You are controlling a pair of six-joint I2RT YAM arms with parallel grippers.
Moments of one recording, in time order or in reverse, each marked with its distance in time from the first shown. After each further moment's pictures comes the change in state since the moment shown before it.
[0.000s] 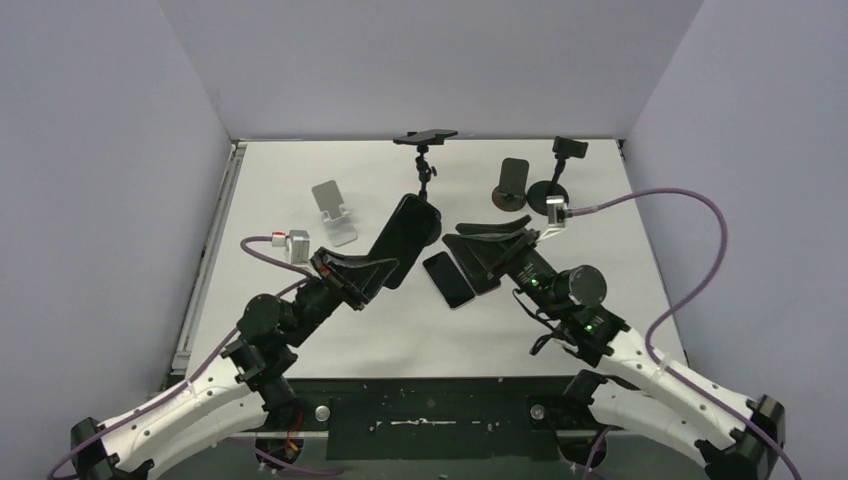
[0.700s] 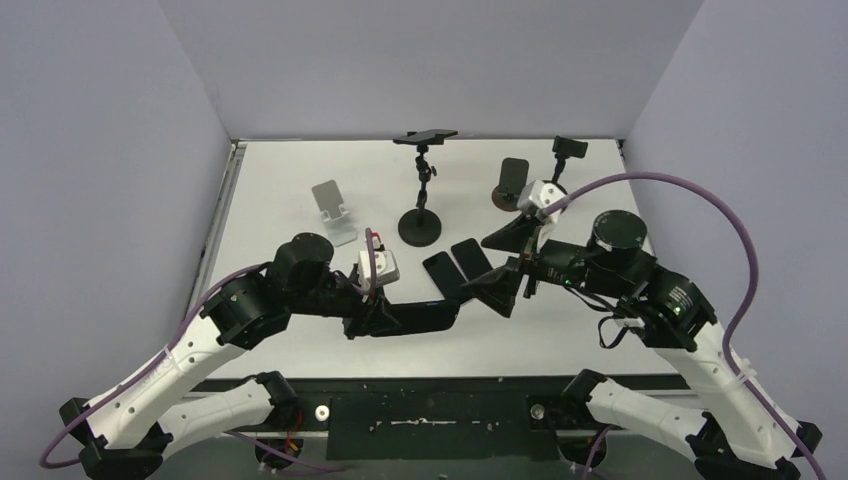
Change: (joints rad) left arm 0.052 0.263 0.672 -1.321 0.594 0.723; right arm -0.099 -0.037 0.697 -1.275 -0.386 -0.786
